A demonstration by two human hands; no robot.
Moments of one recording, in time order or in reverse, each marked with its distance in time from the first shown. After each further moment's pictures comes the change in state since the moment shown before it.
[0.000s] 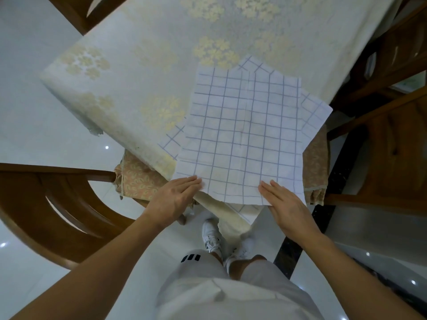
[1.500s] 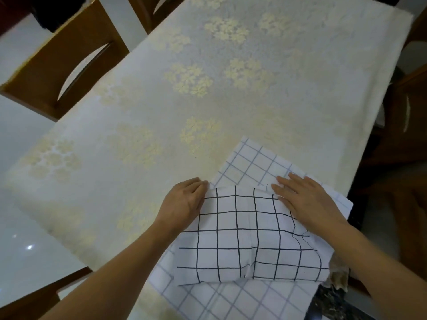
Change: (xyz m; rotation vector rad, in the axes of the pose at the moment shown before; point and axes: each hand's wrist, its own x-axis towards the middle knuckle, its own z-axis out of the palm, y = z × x) left_hand 0.274 -0.143 -0.068 0.118 0.249 -0.040; right_hand 0.268 0.155 -0.082 -0.332 0.039 0.045
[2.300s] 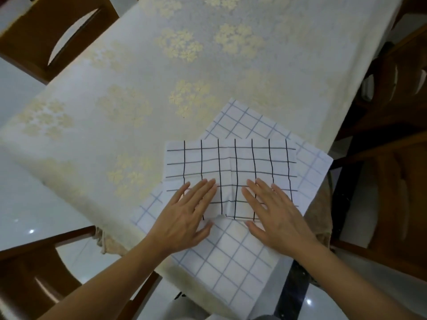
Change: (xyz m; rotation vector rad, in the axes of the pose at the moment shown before) left_hand -0.114 0.103 0.006 0.078 -0.180 0.106; right_hand -0.117 -0.099 -0.008 0.079 -0.036 -0.111
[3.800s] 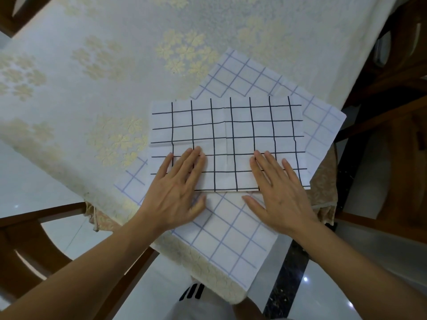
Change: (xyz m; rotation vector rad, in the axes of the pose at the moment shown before) left_hand -0.016 0.012 0.024 0.047 -0.090 -0.140; right_hand -0.027 -0.010 0.042 -0.049 -0.020 0.145
